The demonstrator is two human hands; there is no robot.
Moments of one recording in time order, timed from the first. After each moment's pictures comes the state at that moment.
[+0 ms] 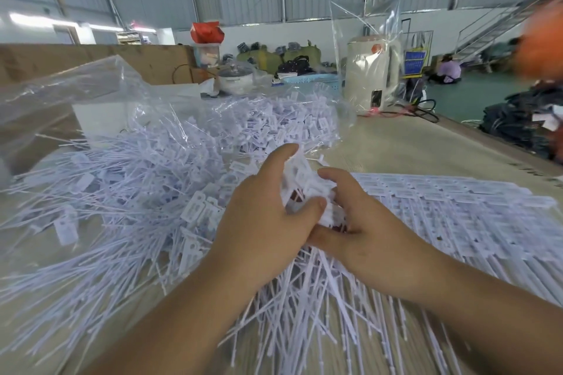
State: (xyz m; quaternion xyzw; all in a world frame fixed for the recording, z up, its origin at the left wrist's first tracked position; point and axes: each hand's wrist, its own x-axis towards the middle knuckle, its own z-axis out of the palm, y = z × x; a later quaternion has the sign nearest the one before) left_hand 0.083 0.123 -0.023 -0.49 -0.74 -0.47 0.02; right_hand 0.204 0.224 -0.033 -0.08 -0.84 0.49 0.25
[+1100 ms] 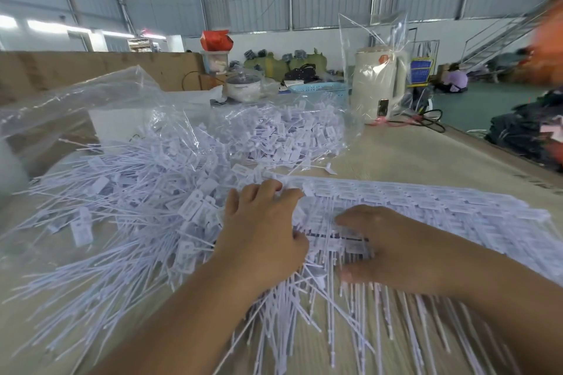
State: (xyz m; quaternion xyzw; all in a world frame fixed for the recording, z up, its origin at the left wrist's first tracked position) left_hand 0.061 0.123 -0.032 -0.52 -0.84 -0.14 0.10; right_hand 0.215 0.258 -0.032 -0.18 -0.97 0.15 0.02
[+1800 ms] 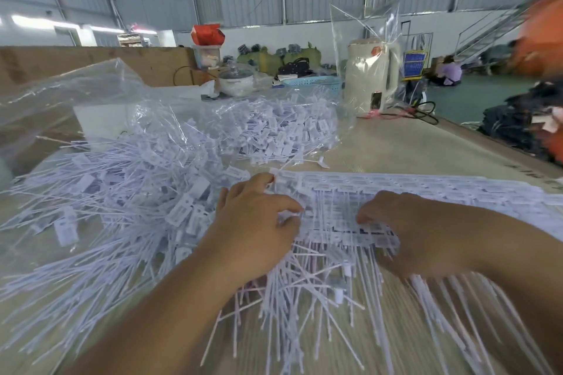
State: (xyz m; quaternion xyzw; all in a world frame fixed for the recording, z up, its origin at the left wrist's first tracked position) left_hand 0.062 0.120 -0.027 -0.51 -0.82 -0.25 0.00; right_hand 0.235 0.270 -0.008 -0.25 -0.96 0.07 -0.08
